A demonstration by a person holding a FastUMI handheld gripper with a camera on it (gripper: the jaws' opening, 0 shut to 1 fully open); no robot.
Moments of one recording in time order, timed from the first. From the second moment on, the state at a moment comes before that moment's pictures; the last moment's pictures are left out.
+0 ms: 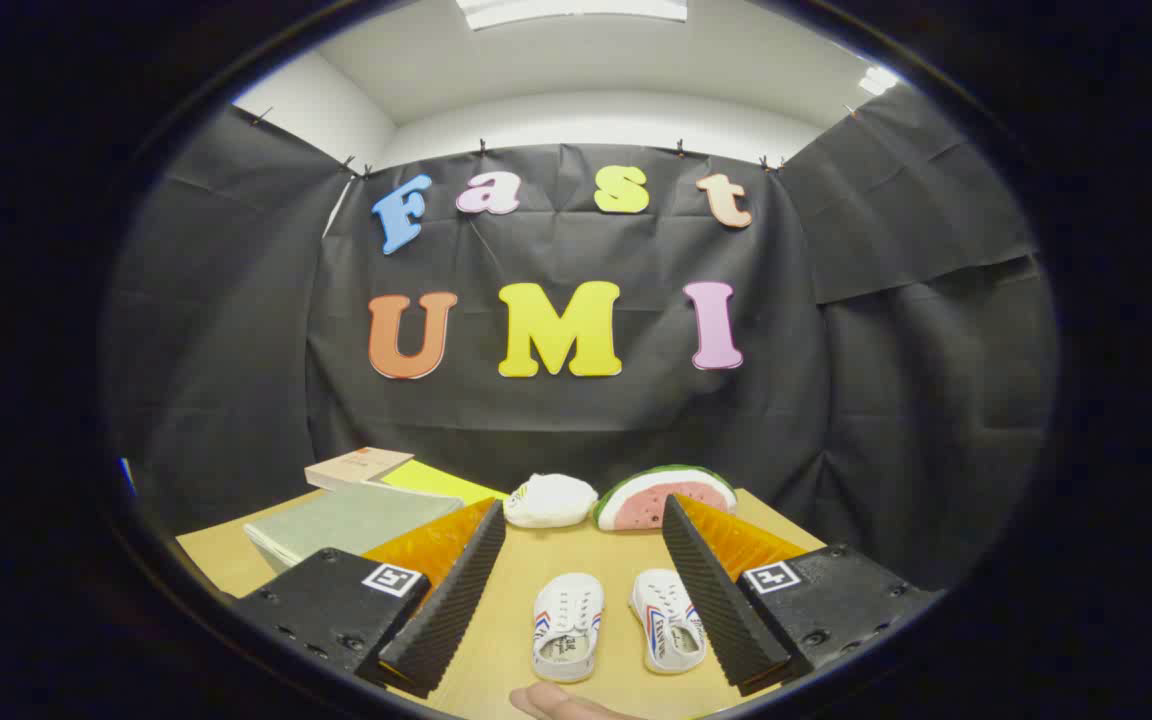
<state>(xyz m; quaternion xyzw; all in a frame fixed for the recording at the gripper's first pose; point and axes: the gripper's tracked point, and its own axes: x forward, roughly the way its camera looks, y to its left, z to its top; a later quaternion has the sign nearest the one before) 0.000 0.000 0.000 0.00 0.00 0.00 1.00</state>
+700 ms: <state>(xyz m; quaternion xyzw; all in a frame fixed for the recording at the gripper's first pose) 0.006 -0.005 -0.017 0.00 0.01 0.01 1.00</state>
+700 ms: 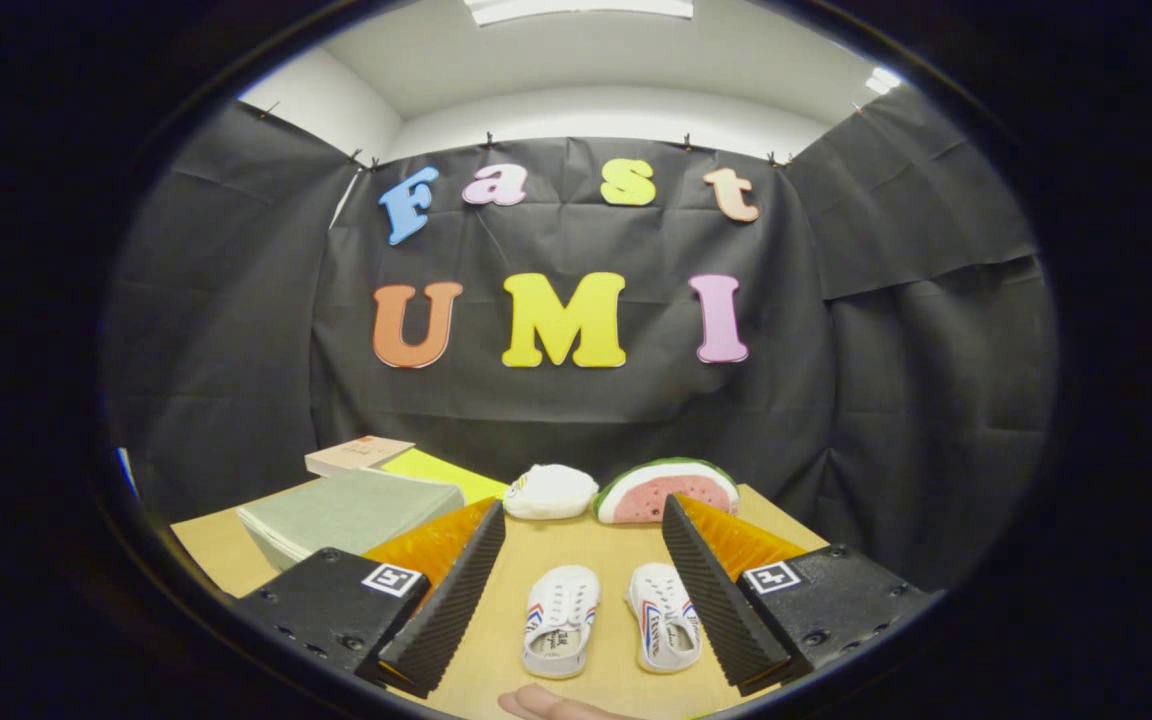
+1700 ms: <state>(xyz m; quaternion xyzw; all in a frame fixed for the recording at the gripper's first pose) 0.140 0.076 -0.077 0.13 0.19 0.20 0.95</state>
